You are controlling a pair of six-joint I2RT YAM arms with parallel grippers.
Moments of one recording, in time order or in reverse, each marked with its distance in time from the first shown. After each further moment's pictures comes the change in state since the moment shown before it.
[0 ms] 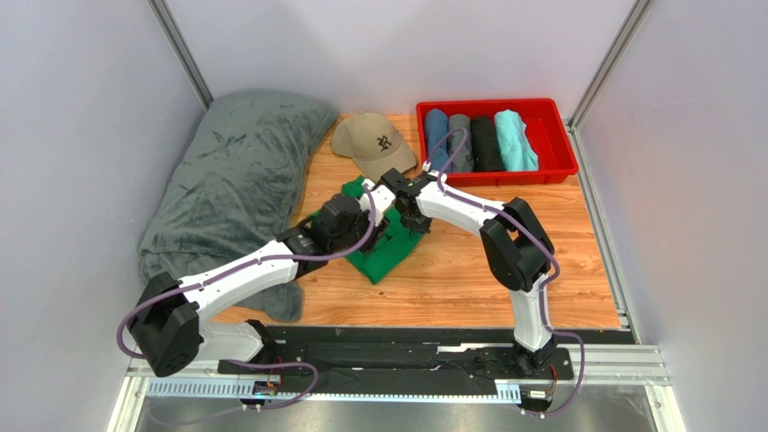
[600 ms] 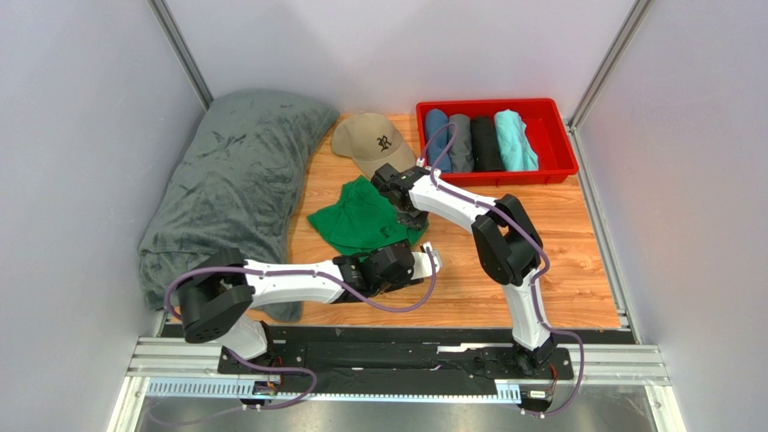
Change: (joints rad) left arm -0.394 0.250 0.002 0.029 -0.343 0.296; right arm -0.002 0.085 0.140 -0.108 -0.005 -0.024
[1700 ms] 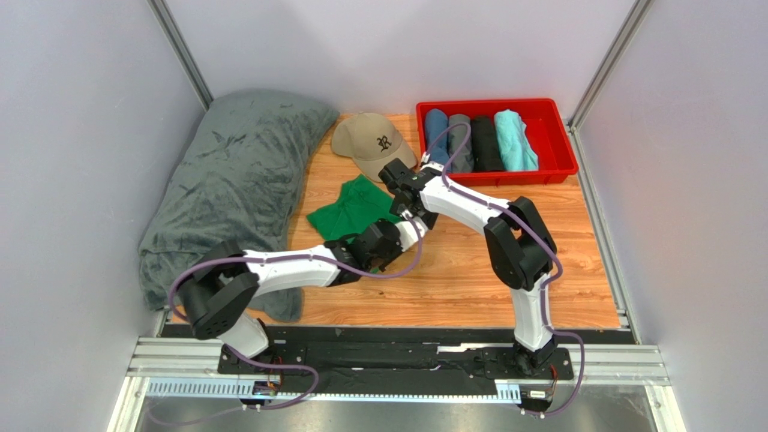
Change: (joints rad) left arm 0.167 0.058 0.001 0.108 0.074 -0.159; right arm -0.032 -0.075 -0.094 0.169 -0.046 -0.022
